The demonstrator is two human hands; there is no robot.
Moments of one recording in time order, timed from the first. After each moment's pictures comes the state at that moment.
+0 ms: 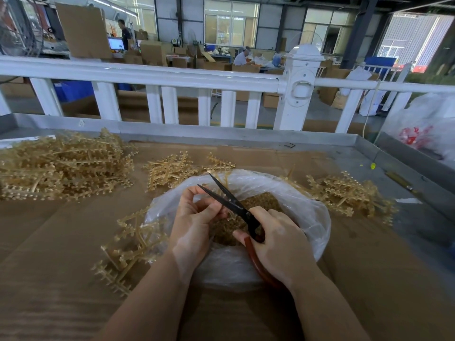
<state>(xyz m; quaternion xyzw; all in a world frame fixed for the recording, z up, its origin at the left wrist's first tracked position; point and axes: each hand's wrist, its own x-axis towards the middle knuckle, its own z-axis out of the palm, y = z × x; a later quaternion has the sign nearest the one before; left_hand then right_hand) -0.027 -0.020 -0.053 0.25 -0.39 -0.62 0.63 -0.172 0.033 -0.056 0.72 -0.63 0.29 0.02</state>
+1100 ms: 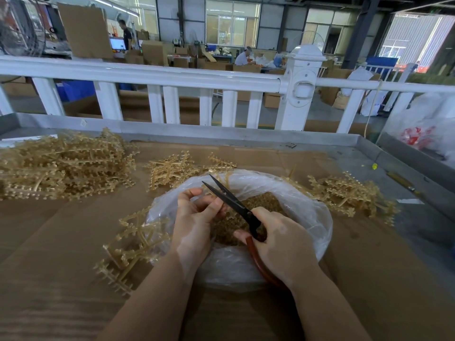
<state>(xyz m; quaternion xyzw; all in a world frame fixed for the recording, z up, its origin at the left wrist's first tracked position) -0.027 -0.029 -0.064 0.28 -0.37 -0.60 0.65 -0.171 0.034 -0.054 0.71 -0.63 0.31 0.04</state>
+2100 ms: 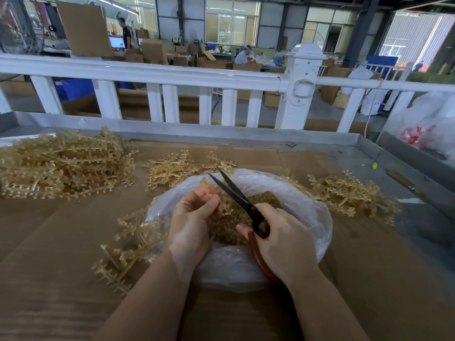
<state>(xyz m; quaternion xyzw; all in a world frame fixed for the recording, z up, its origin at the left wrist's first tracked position) -0.026 -0.025 -0.052 0.28 -0.32 -0.66 0.62 -0.170 0.031 -0.058 0.68 -0.64 0.35 0.06</state>
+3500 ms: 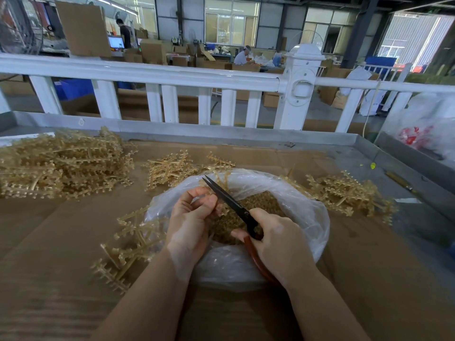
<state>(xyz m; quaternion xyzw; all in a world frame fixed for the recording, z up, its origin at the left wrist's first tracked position) -0.023 -0.027 -0.053 0.27 -0.29 -0.67 0.63 -0.167 0.033 -0.054 0.72 -0.62 0.31 0.04</state>
